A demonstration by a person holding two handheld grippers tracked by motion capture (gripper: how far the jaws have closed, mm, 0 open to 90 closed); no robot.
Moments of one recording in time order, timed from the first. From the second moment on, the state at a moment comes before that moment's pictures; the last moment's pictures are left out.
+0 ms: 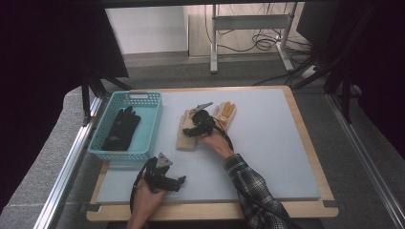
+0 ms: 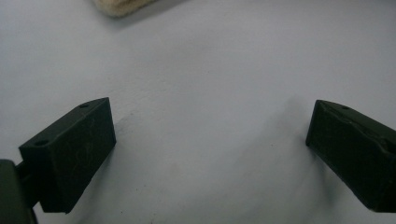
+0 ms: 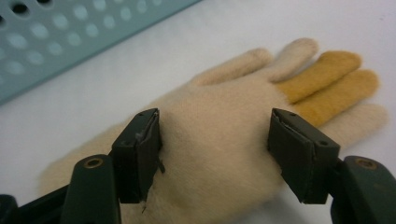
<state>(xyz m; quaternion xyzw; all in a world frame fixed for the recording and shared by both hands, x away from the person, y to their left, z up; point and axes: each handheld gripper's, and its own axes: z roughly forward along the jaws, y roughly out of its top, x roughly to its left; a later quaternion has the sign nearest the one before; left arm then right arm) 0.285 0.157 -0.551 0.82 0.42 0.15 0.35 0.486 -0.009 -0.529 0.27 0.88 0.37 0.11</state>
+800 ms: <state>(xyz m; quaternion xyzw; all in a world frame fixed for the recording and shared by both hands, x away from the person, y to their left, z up) 0.285 0.157 -0.551 0.83 0.42 0.15 0.35 0.447 -0.028 -0.478 0.24 0.88 0.38 0.15</state>
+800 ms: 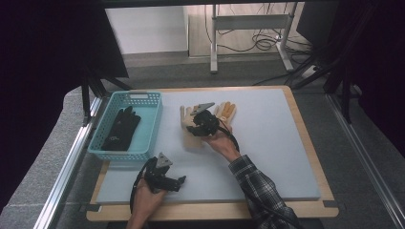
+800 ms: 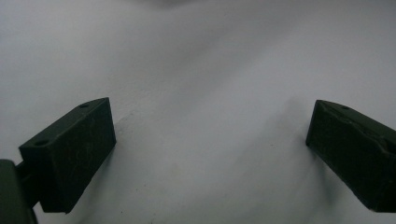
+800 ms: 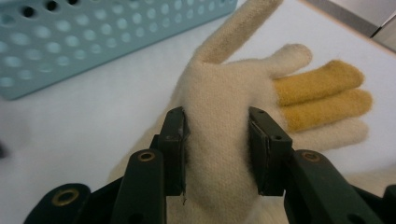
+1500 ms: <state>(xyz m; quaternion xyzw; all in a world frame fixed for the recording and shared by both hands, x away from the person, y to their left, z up) 0.285 0.156 -0.552 0.82 0.42 0.15 0.35 0.322 -0.122 -0.485 0.28 0.87 0.39 0.13</state>
